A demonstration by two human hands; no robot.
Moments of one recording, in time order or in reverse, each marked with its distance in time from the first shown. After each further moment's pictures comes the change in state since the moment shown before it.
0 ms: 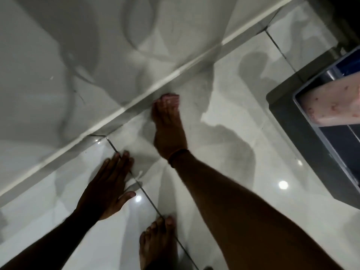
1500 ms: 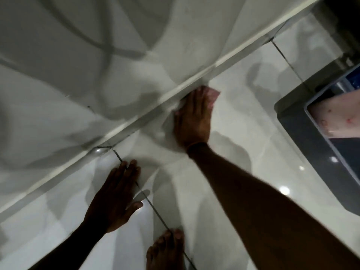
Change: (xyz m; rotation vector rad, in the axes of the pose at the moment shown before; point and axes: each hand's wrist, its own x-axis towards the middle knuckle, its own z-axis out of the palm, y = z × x) left_hand 0.007 -0.007 0.007 -0.082 0.046 0.001; right_hand 0.043 0.029 -0.027 -0.204 0.182 0.315
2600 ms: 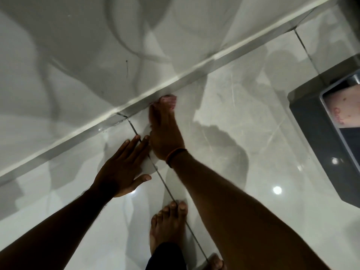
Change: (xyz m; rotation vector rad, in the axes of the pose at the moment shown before) left_hand -0.007 -0.005 -0.003 0.014 -0.041 0.046; right_hand -0.100 -0.084 0.015 0.239 -0.312 -0.319
